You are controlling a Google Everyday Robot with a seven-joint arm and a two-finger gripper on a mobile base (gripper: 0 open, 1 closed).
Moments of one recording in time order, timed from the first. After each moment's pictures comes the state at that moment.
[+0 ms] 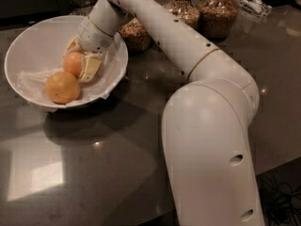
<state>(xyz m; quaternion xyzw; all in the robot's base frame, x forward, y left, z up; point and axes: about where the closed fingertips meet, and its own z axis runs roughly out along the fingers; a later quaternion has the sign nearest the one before) 0.642 0.208 0.867 -0.85 0.39 0.23 0.28</state>
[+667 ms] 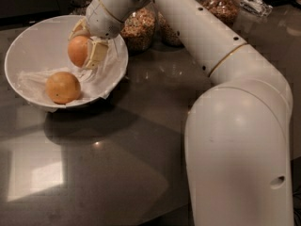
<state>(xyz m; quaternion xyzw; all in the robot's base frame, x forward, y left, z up) 0.639 0.179 0.919 -0.83 0.40 0.20 0.33</state>
